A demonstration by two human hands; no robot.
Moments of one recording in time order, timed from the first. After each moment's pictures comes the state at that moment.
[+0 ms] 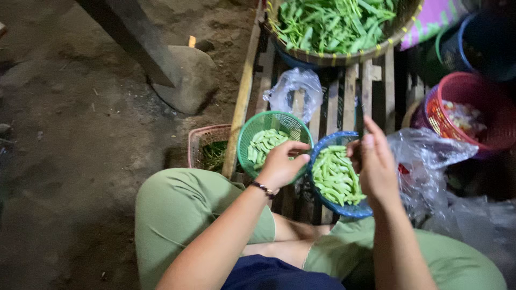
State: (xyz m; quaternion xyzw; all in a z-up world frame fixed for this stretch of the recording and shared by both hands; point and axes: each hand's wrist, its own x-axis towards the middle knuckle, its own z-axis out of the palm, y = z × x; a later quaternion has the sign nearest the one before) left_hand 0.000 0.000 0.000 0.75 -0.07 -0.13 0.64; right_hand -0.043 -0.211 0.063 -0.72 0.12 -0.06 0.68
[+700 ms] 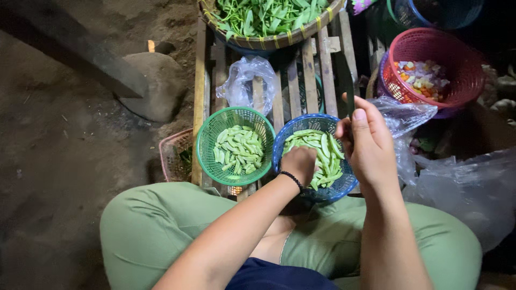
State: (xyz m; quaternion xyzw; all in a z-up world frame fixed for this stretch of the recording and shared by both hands) left_hand -0.021 -0.124 -0.033 0.91 -0.28 -0.17 0.24; right_hand -0.059 -0.243 0.110 -0.63 0.14 -0.10 0.76
